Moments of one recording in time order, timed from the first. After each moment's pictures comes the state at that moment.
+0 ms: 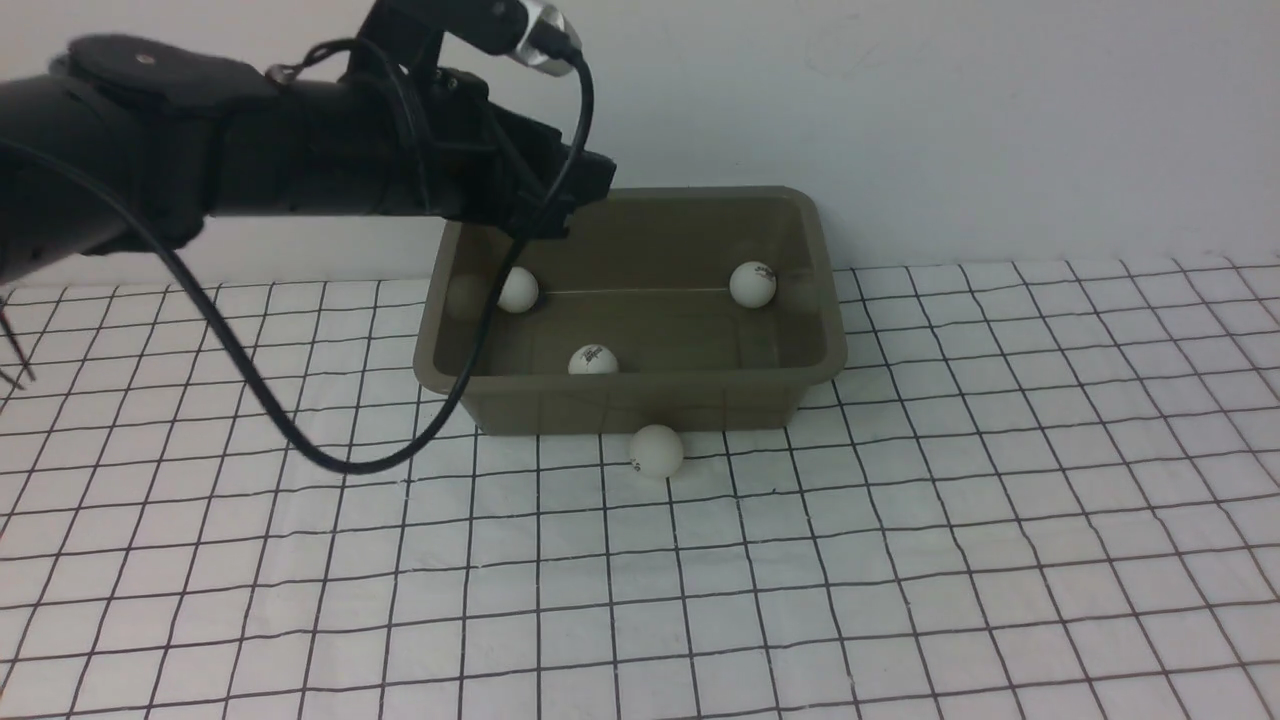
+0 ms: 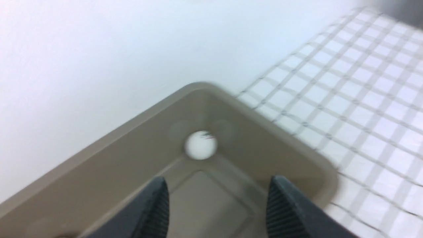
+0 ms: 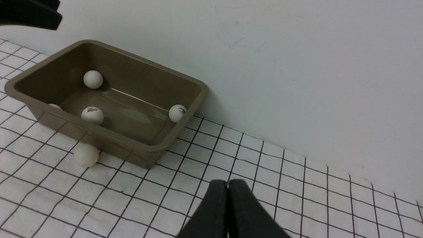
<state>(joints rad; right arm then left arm) 0.30 0.59 -0.87 -0.05 0.78 -0.18 -0.22 1.68 -1.30 -1.28 0.52 1.44</state>
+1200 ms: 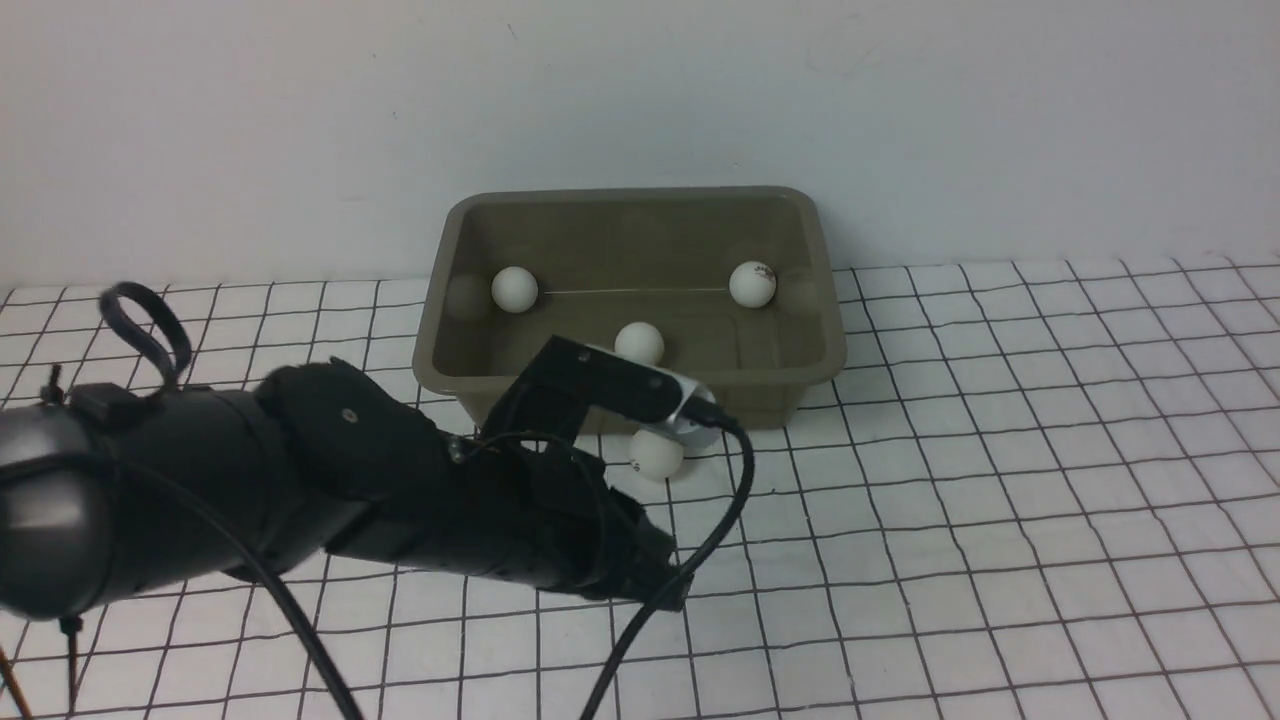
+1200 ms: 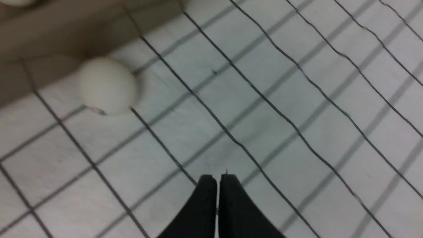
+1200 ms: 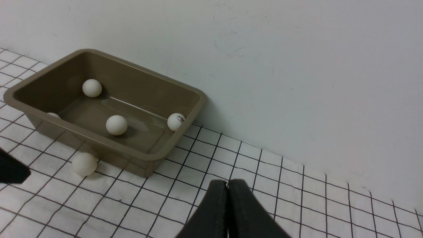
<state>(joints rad) 0.30 0.59 -0.87 -0.05 0.76 -0.18 -0.60 1.60 -0.85 -1.06 0.16 0.87</state>
